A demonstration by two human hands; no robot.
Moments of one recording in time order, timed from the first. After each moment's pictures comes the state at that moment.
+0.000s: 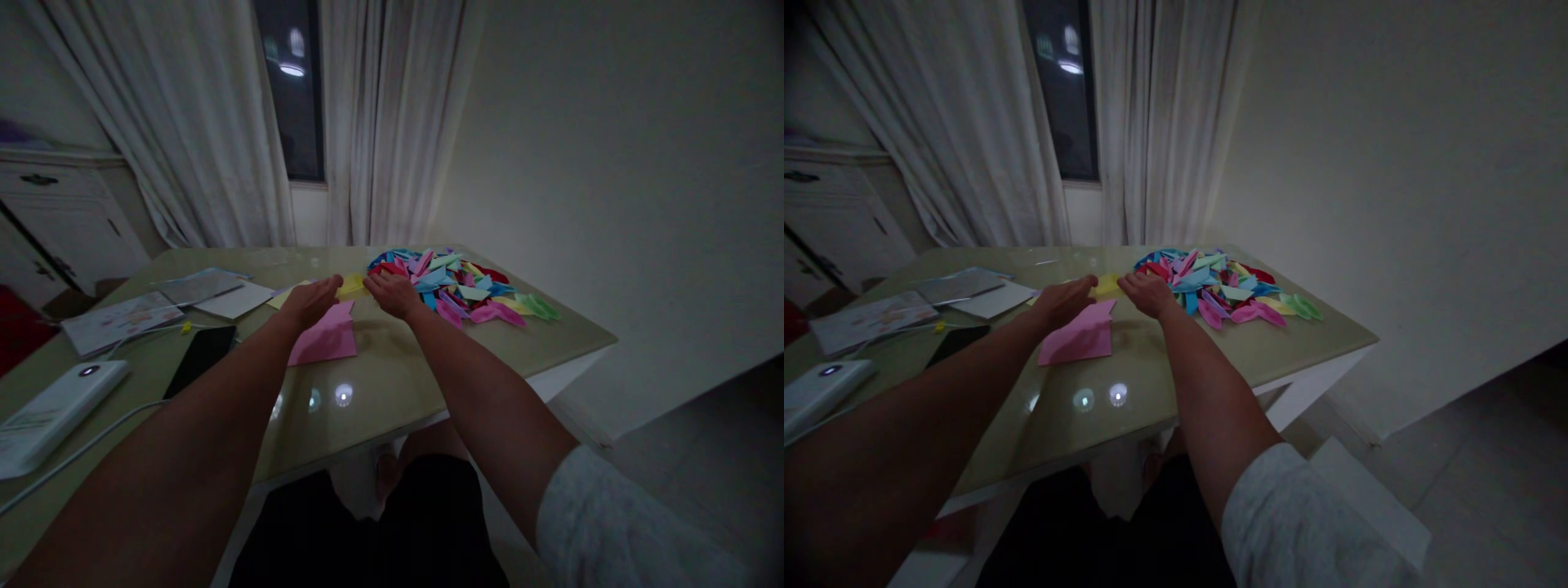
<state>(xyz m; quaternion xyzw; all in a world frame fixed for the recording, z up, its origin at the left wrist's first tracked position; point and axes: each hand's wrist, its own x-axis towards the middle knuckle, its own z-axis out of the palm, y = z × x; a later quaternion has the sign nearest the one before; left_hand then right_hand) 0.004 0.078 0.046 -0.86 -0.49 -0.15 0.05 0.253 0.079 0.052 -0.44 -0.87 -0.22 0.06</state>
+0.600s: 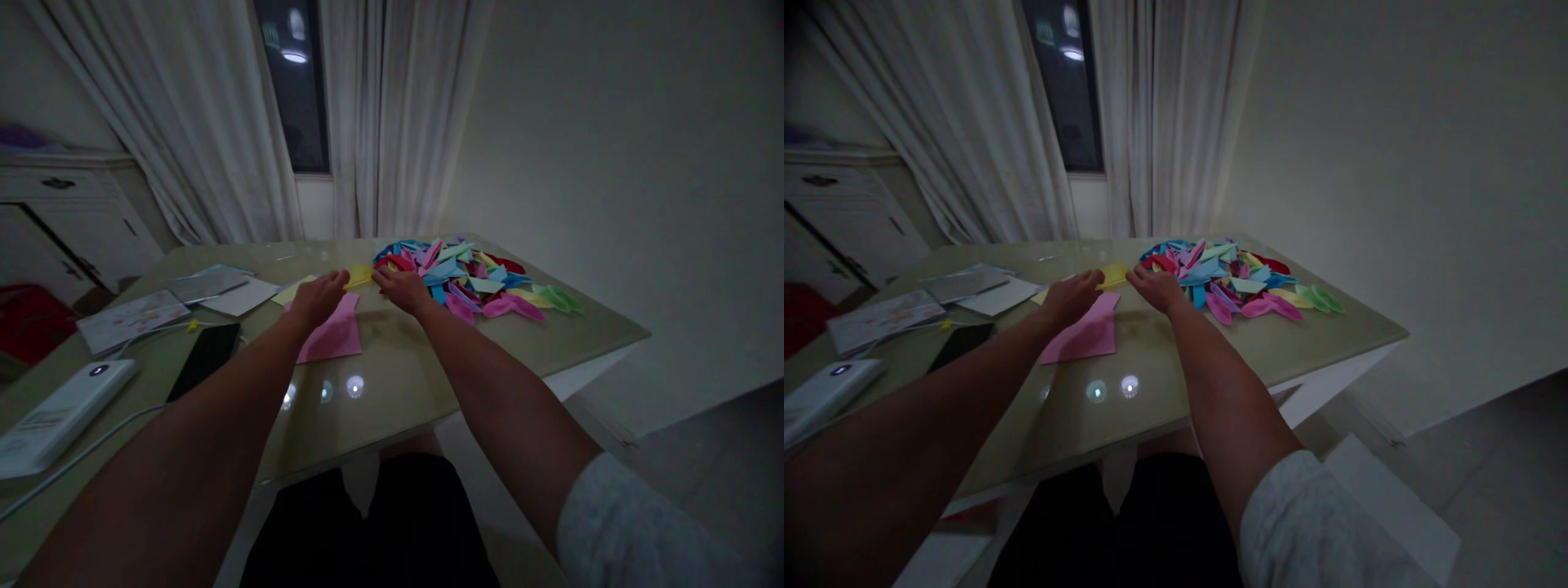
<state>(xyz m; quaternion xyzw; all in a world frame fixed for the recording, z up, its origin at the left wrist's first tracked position) 0.022 0.078 0.039 -0.83 -0.52 -0.20 0.07 0.259 0.083 0.046 -0.50 -0.85 -0.16 0.10</state>
